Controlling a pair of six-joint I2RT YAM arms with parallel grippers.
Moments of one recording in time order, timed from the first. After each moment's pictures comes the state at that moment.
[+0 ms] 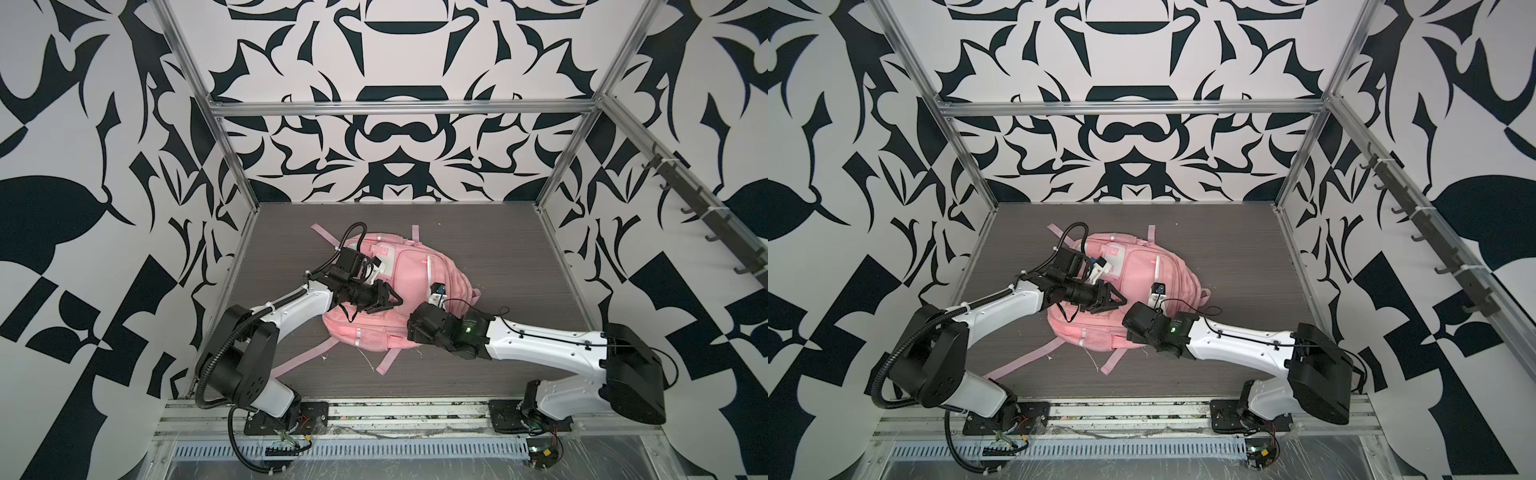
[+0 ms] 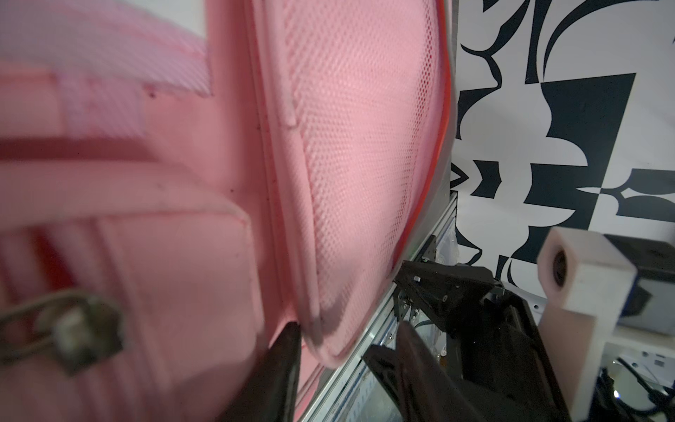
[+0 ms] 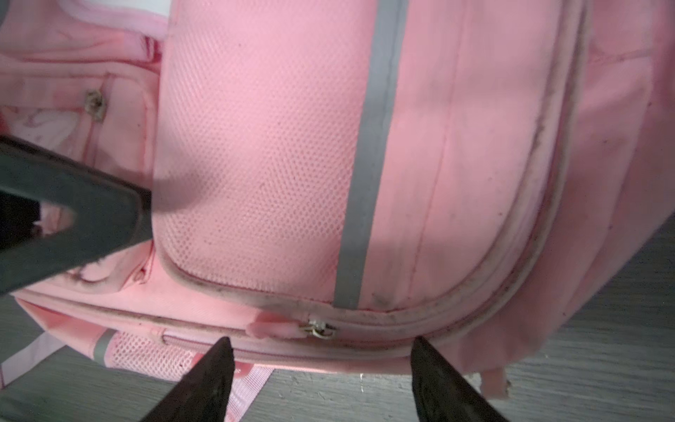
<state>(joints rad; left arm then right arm) -0.54 1.52 0.87 -0.27 0.77 -0.64 1.09 1.37 0.85 -0.50 0.34 1.12</state>
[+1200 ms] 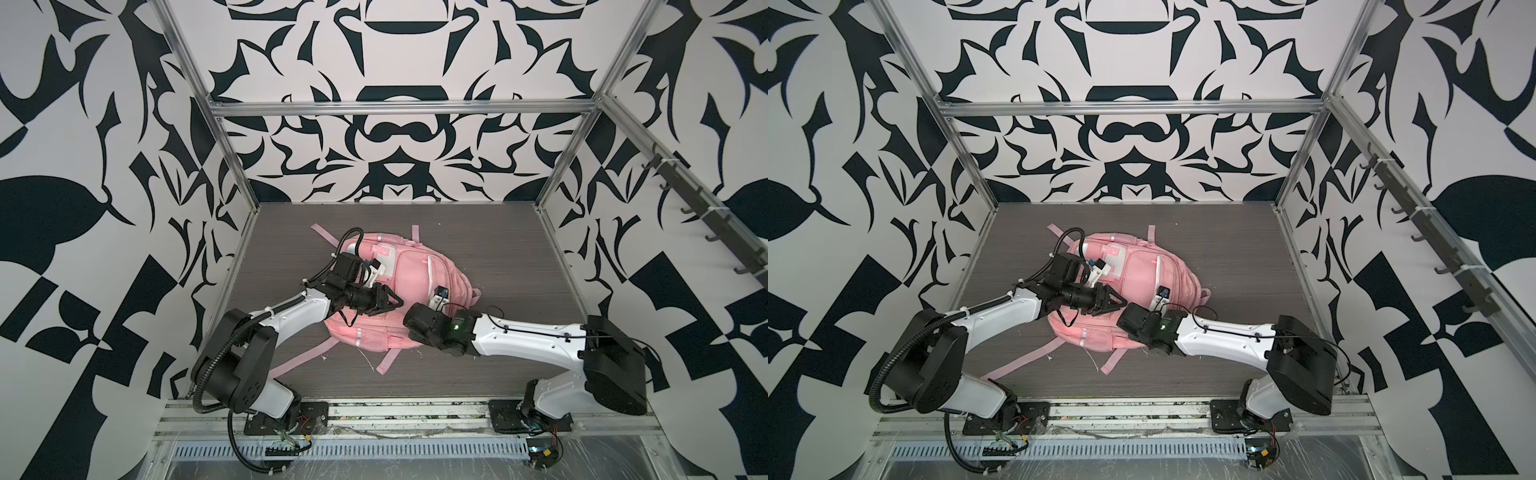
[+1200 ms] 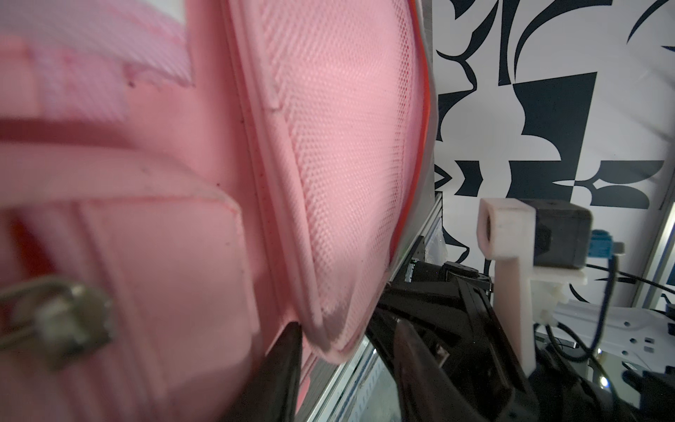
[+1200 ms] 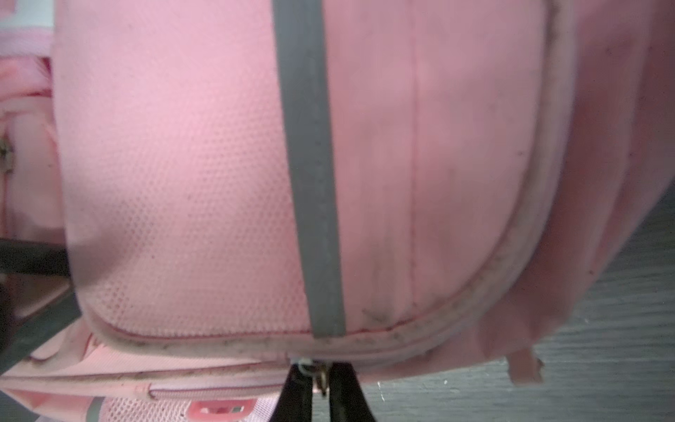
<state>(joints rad) -0.54 1.49 0.79 -0.12 0.80 -0.68 1.08 1.45 0.87 -0.54 0.35 1.33</state>
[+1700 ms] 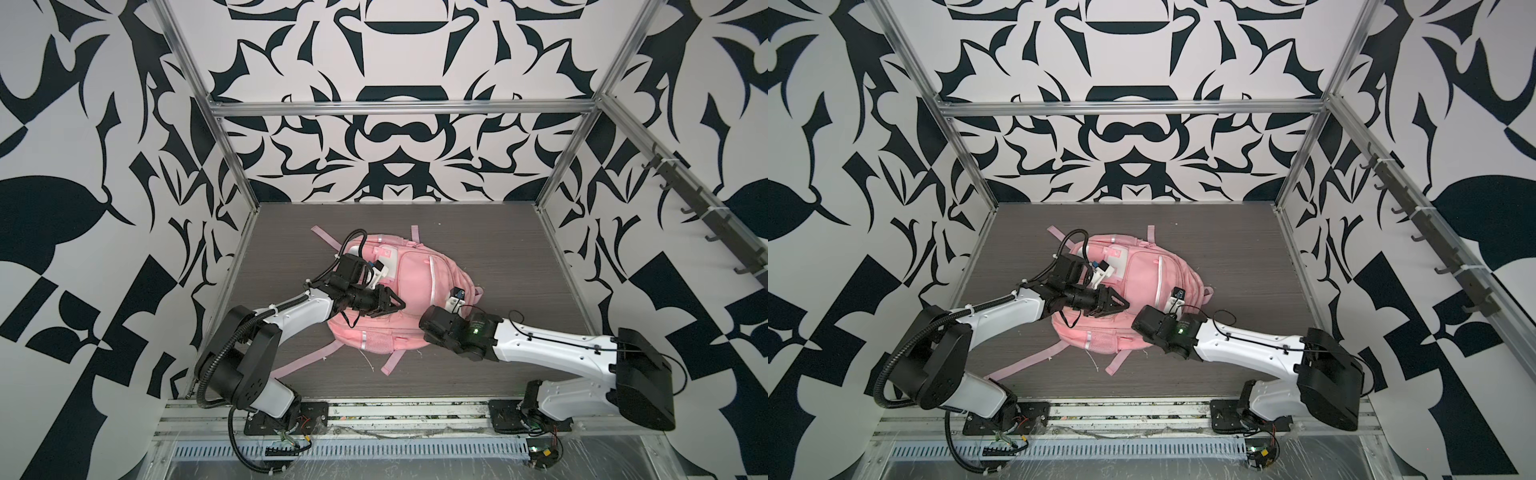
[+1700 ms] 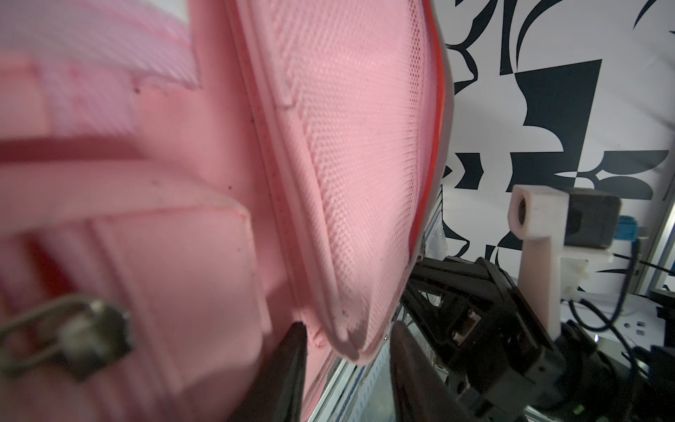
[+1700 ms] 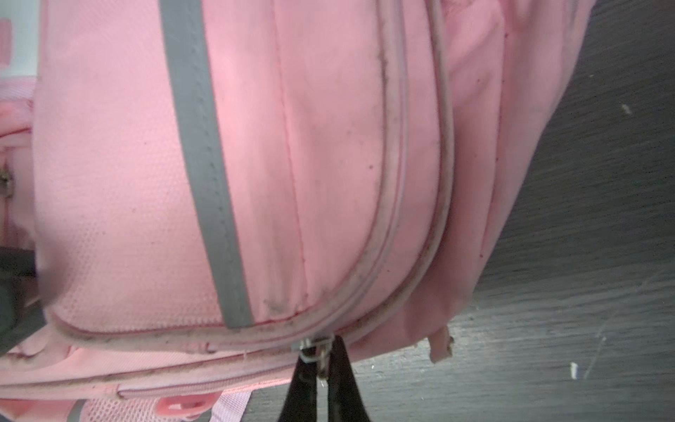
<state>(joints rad) -0.55 1.52 0.79 -0.11 0.81 -0.67 1.05 1.29 0.79 -0.63 0.38 1.30</state>
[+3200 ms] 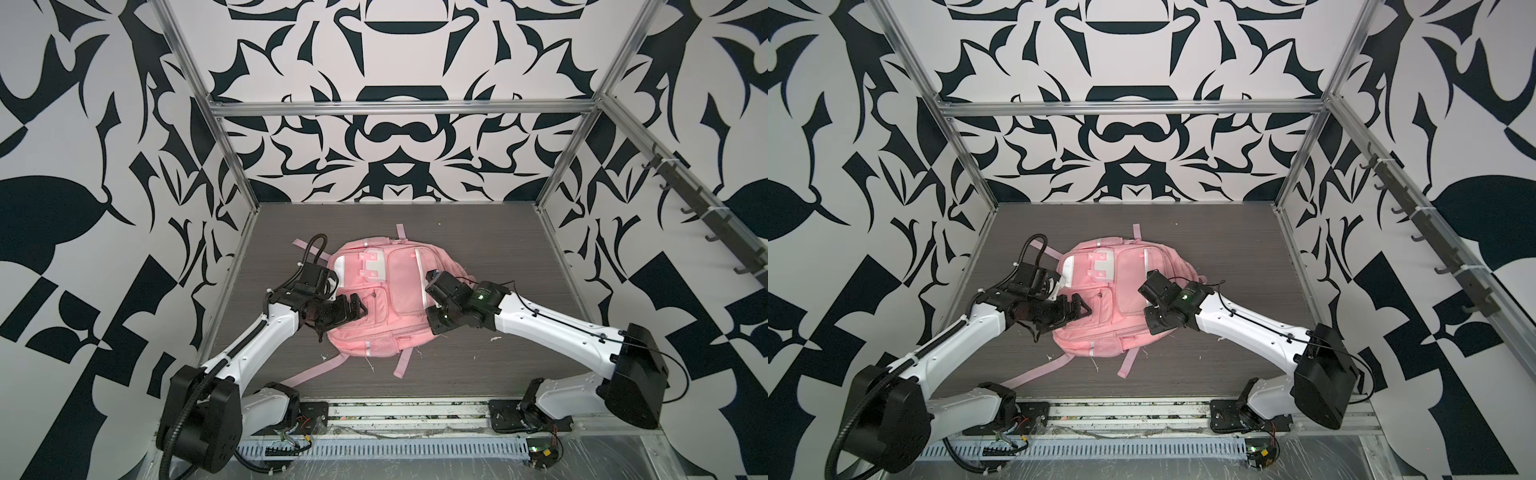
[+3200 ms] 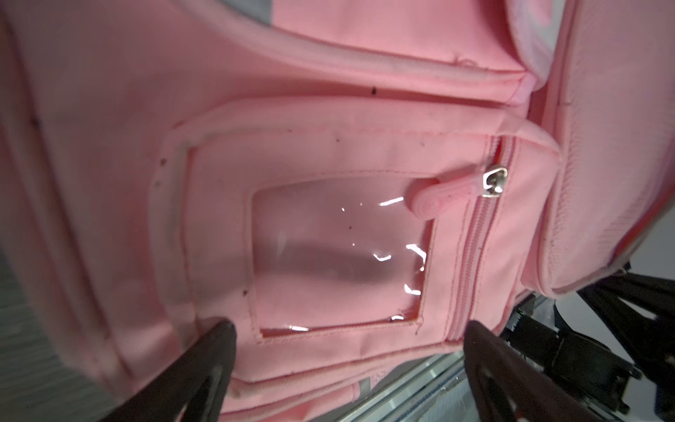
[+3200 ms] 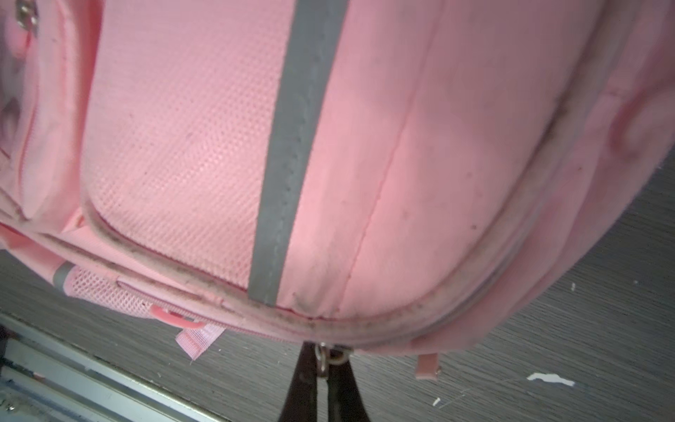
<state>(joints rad) -0.34 1.16 0.73 -0.68 0.42 -0.55 0.88 1.37 1.02 -0.81 0.07 0.54</state>
